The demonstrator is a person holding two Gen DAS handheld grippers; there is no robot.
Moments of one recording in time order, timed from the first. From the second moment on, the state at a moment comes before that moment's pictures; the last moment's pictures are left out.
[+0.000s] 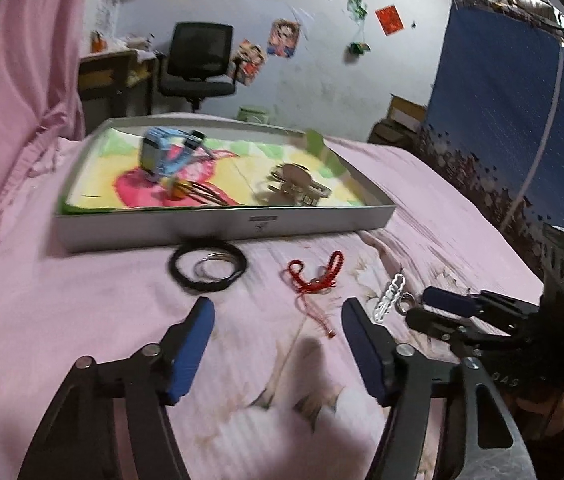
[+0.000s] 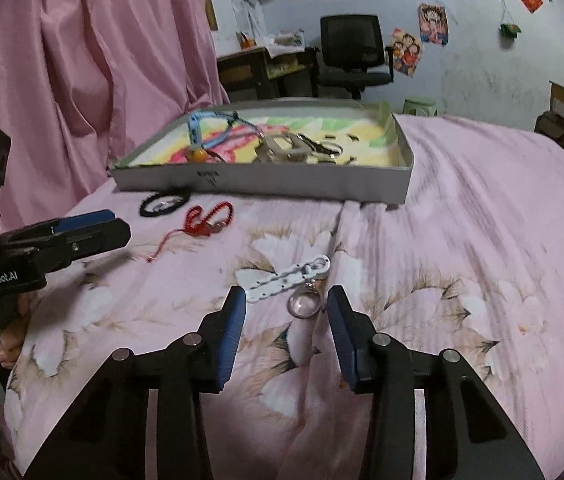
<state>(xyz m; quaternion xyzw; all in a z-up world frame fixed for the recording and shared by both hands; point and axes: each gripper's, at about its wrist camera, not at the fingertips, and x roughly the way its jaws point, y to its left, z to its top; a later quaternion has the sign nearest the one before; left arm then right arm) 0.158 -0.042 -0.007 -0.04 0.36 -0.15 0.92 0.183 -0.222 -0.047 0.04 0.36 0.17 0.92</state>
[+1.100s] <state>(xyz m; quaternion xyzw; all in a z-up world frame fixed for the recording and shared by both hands) 0.224 -0.061 -0.028 -0.09 0.44 -0.19 0.87 0.237 -0.208 -0.077 0.12 0.41 0.20 0.88</state>
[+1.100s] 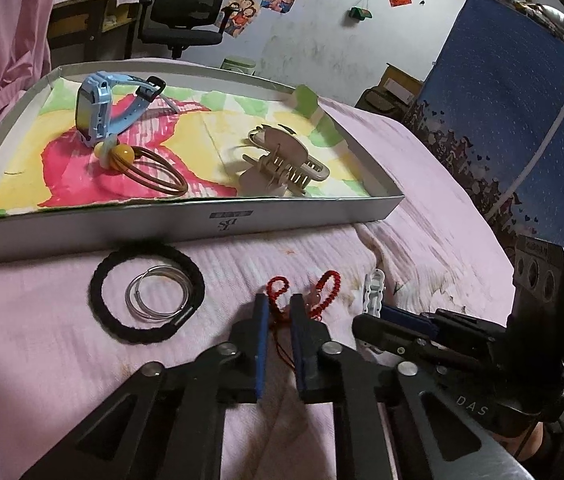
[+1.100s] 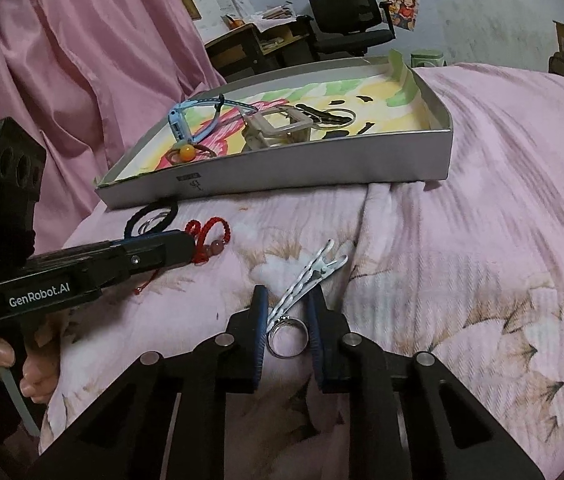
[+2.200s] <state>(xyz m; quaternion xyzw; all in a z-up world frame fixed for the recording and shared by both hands) 0.180 -0.046 0.007 -0.09 0.32 -0.17 0.93 0.205 -0.218 -0.042 0.12 0.30 0.21 0.92</state>
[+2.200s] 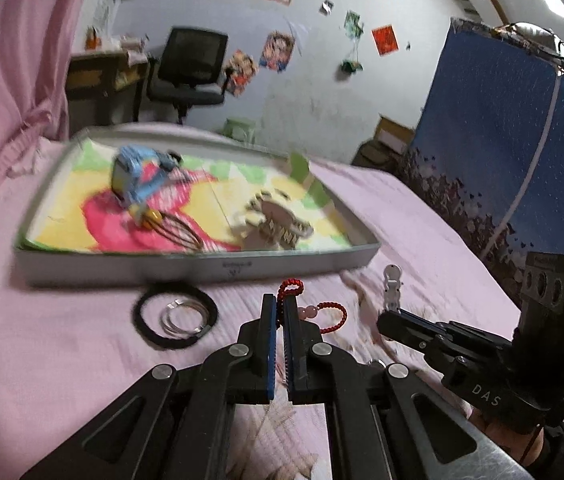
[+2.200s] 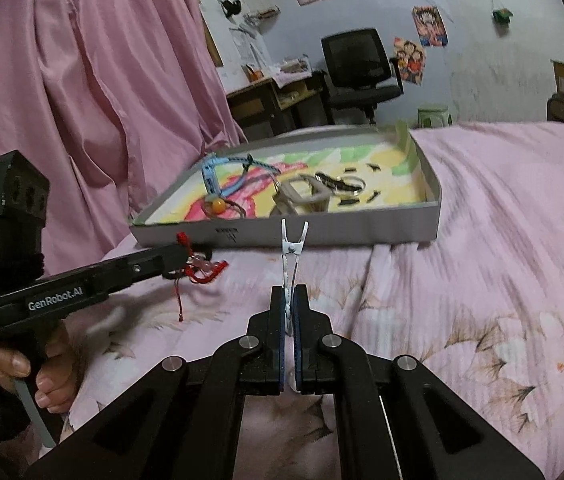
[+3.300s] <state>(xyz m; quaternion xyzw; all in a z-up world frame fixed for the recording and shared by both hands) 0.263 -0.025 0.046 -0.06 0.19 -0.01 0.98 0.319 -0.183 0.023 0.07 0.18 0.17 0.97</state>
